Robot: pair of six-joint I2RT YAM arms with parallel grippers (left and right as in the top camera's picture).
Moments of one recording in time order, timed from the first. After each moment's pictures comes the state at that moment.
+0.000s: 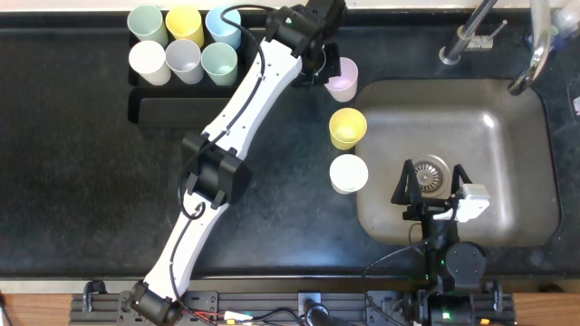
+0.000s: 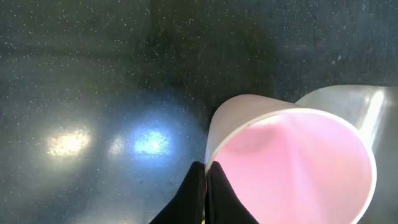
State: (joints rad) left arm -0.55 2.63 2.76 -1.34 0.12 -0.68; right arm -0.01 0.01 0.02 -0.02 -0.02 0.27
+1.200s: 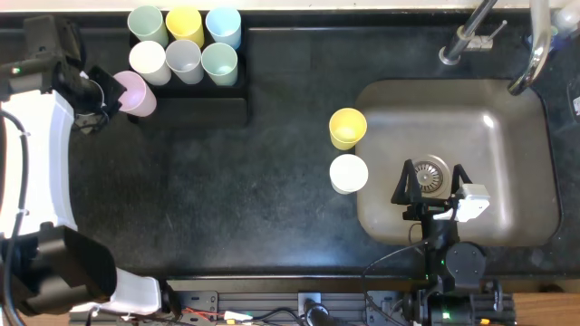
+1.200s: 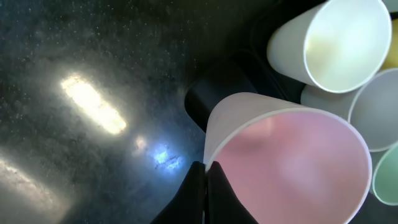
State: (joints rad) left arm 0.23 1.69 1.56 -1.10 0.02 -0.68; right arm -0.01 0.01 0.02 -0.02 -0.02 0.27
